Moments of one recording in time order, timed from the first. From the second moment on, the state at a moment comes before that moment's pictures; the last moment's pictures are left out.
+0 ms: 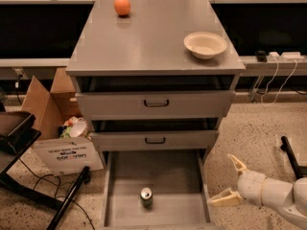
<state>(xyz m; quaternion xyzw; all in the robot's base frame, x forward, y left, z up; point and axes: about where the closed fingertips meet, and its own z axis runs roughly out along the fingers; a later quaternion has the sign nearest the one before) 0.439 -0.227 0.556 -0.43 0.74 0.20 0.47</state>
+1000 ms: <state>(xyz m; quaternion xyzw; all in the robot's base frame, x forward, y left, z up) 0.476 -0.179 0.495 -0.44 0.72 0.23 0.49</state>
